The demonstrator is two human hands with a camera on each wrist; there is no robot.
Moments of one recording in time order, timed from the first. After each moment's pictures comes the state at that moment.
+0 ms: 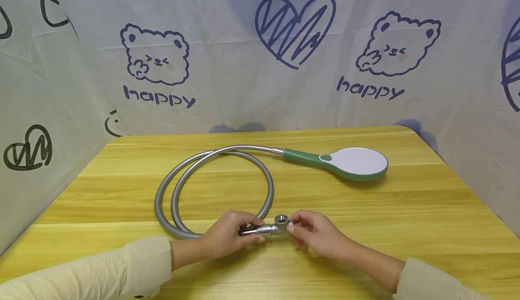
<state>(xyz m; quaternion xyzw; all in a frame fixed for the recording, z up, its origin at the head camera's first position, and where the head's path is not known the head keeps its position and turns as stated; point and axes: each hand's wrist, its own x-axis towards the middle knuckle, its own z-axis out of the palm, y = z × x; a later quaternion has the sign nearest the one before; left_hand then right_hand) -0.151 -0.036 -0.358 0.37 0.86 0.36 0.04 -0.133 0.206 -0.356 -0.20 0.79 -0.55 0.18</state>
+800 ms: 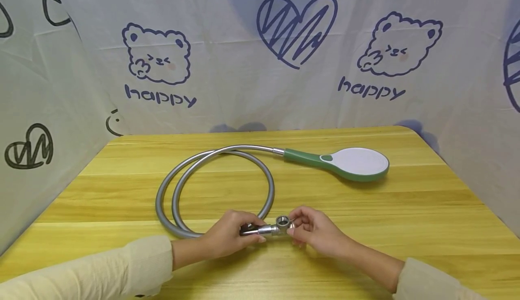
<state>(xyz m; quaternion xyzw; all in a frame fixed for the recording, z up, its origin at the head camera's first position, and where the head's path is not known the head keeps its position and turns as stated) -0.151 -0.036 -0.359 0.37 0.86 0.36 0.05 -0.132 0.203 -0.356 -0.20 0.77 -0.58 0.16</state>
